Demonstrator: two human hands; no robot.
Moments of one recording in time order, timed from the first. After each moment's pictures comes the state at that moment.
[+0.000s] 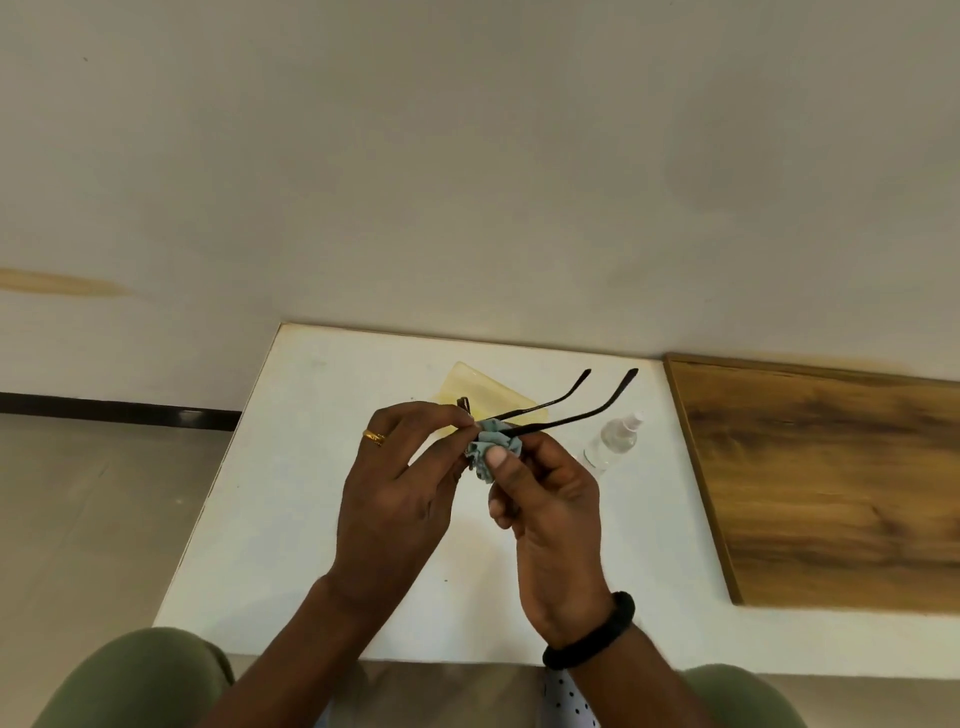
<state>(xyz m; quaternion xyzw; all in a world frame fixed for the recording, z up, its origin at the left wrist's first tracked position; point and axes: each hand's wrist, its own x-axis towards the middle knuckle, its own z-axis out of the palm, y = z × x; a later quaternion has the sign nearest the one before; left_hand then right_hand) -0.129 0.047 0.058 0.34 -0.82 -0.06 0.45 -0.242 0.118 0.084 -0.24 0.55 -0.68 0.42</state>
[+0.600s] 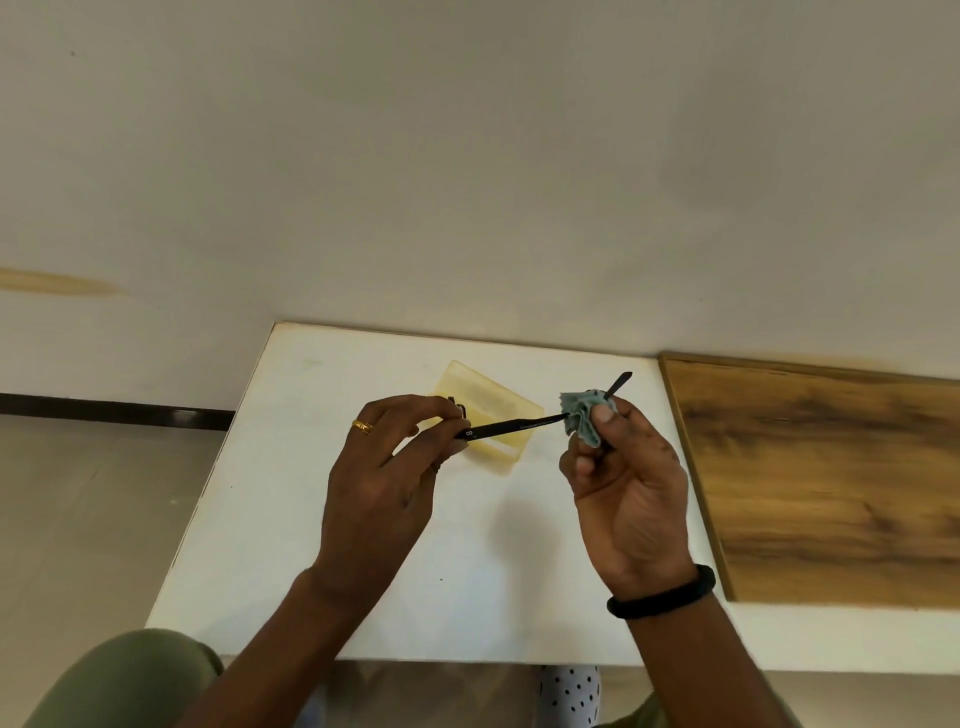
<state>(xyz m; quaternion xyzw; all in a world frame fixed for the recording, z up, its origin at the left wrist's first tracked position) -0.126 0.042 0.060 0.34 -0.82 -0.09 0.45 -0.302 0.120 0.098 -0.14 0.43 -0.76 0.46</state>
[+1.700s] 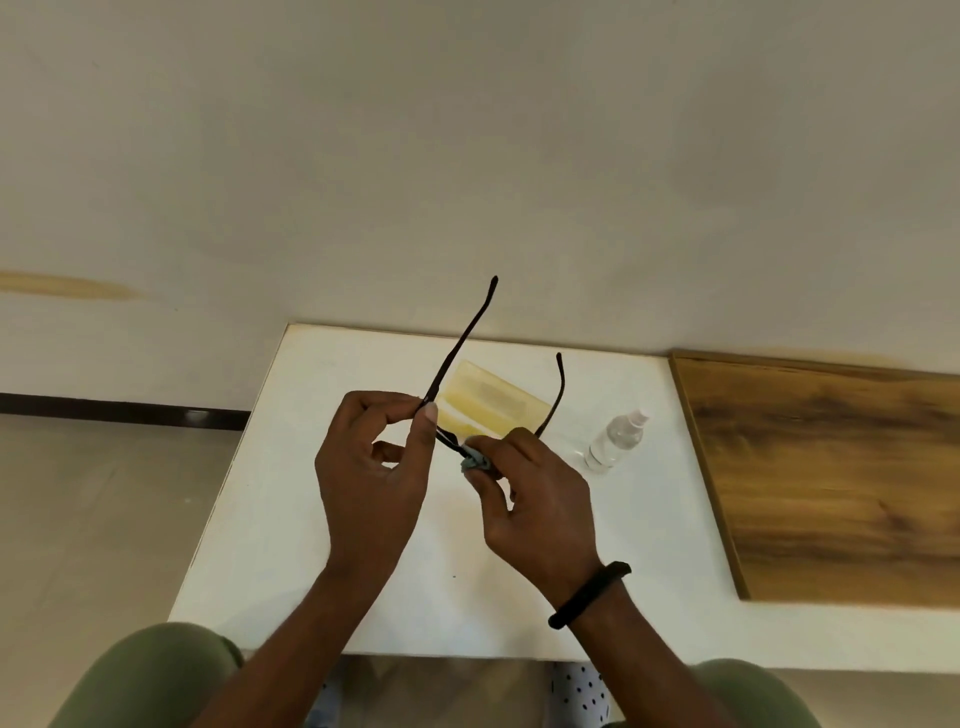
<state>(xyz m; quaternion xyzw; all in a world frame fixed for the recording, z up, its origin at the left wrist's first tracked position) -0.125 0.039 0.062 0.48 -0.63 -0.32 0.52 -0.258 0.107 0.042 -0.61 0.71 -0.35 0.03</state>
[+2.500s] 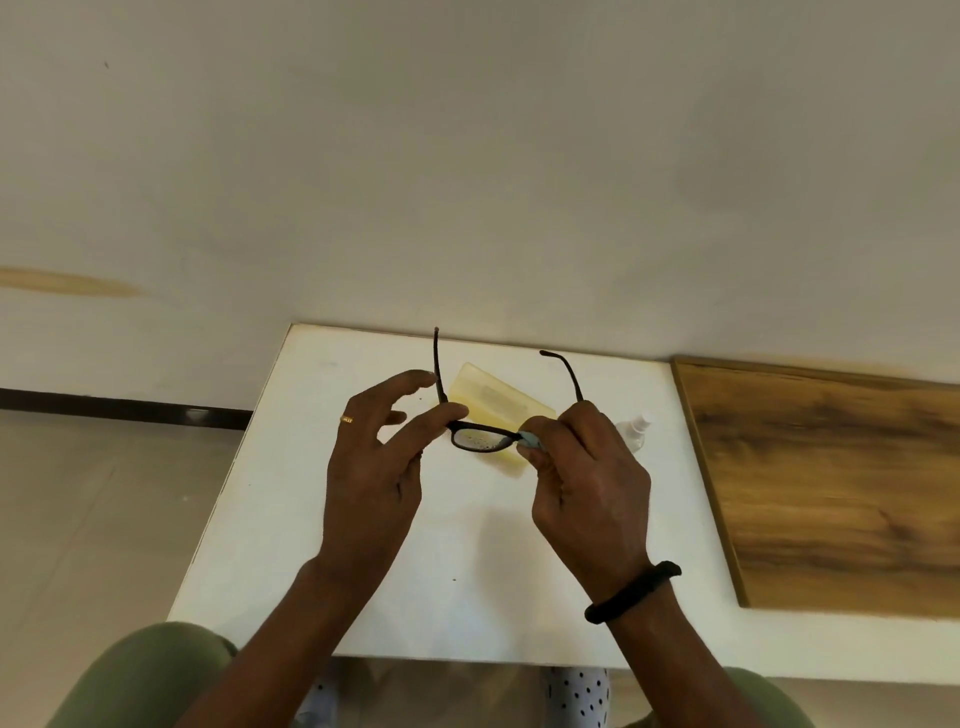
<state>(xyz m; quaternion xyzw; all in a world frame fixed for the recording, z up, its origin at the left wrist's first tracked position) -0.112 0.031 0.053 0.37 -0.80 -0.16 0.45 -0.285 0.112 0.073 -0.60 0.71 -0.33 -0.12</state>
